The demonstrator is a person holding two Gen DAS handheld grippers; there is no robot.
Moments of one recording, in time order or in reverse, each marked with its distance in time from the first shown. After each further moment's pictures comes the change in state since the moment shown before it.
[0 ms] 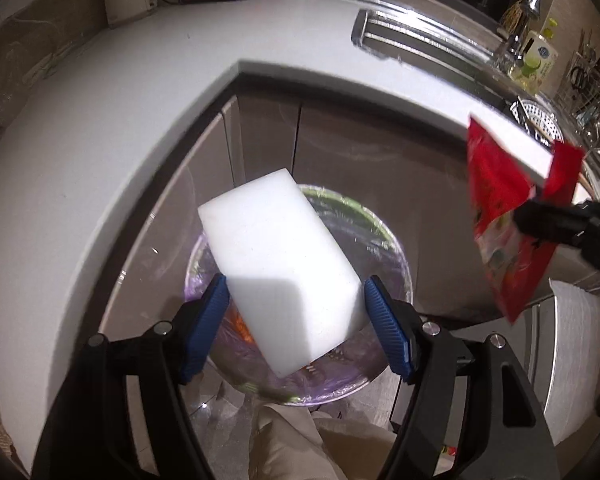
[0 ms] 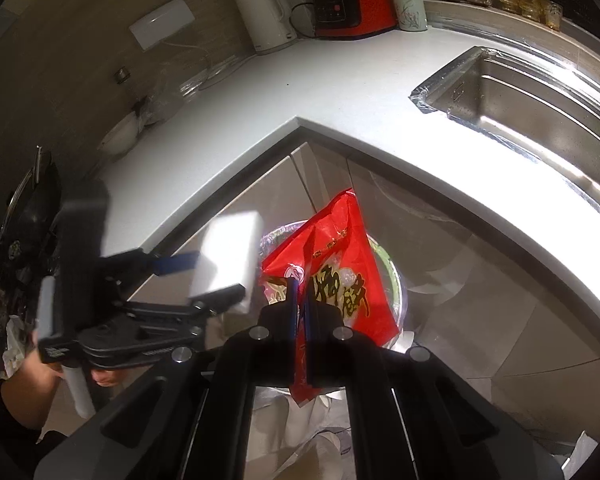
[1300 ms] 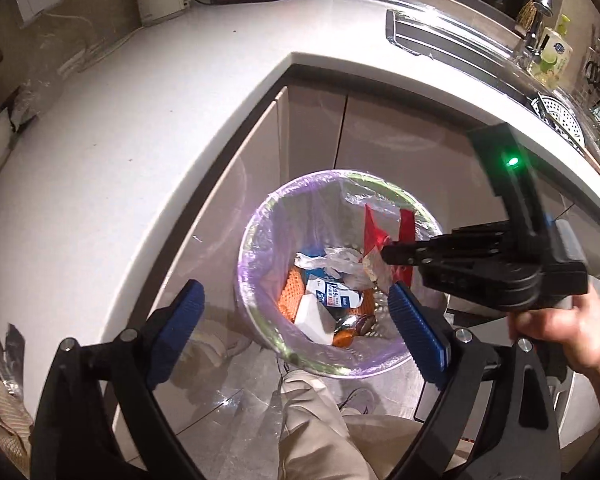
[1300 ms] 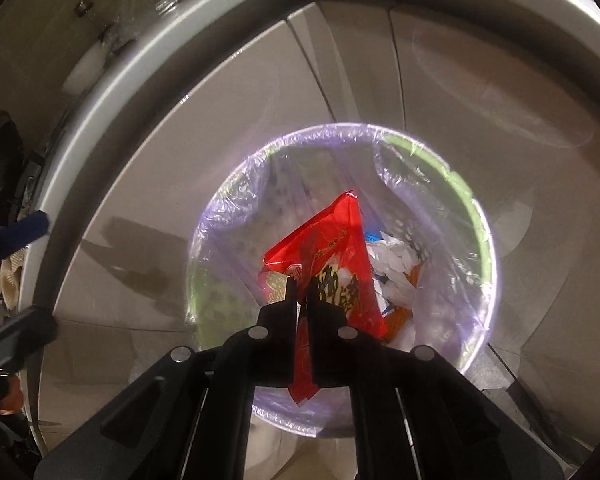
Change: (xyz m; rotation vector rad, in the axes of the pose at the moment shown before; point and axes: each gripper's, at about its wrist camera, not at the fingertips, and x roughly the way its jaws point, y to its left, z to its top) left arm -0.037 0.031 -0.019 -0.015 -0.043 0.113; right arm 0.176 0.001 -0.026 0.008 0.285 0.063
